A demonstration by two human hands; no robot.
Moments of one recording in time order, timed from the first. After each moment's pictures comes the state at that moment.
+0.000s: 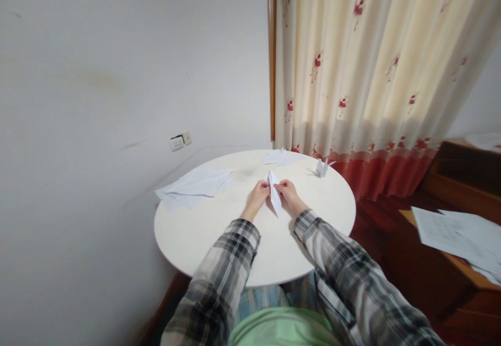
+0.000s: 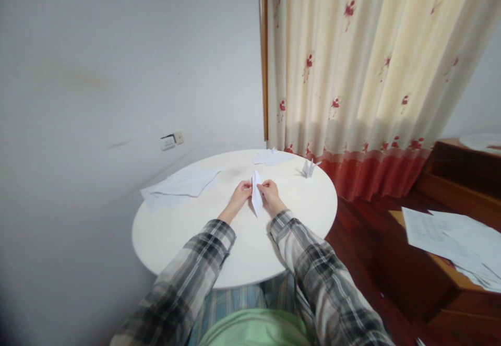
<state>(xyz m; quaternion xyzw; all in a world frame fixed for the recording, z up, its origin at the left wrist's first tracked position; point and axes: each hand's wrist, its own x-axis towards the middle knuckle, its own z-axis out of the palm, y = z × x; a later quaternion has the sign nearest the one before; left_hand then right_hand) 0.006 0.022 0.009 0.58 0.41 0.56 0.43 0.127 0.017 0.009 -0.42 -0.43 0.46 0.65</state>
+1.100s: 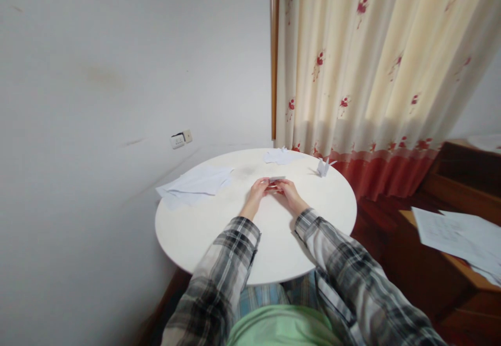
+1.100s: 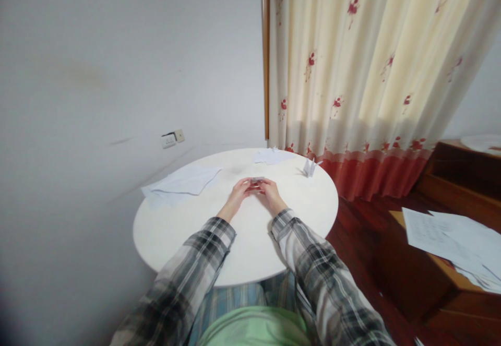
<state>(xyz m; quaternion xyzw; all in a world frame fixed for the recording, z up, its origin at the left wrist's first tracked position) 0.003 0.009 0.022 0.51 0.37 0.57 0.53 0.126 0.002 0.023 -0.34 -0.46 0.54 0.62</state>
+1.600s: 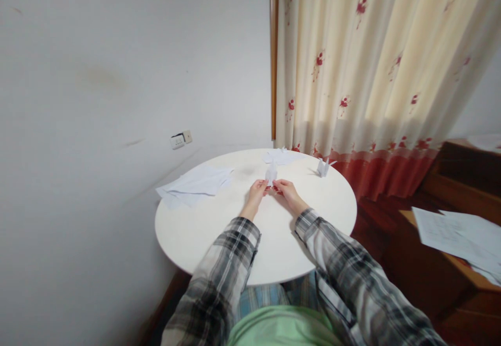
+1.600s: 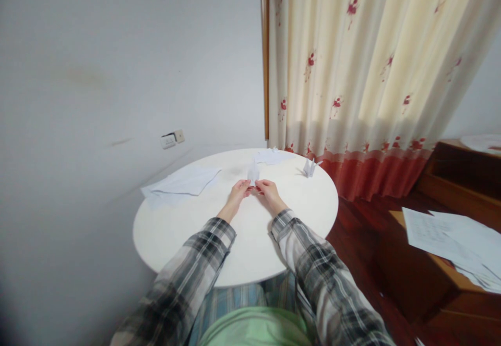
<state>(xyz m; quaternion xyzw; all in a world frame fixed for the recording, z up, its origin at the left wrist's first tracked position) 0.003 0.011 0.022 0.52 0.41 0.58 0.48 0.127 0.005 0.020 -0.37 -0.47 0.52 0.60</state>
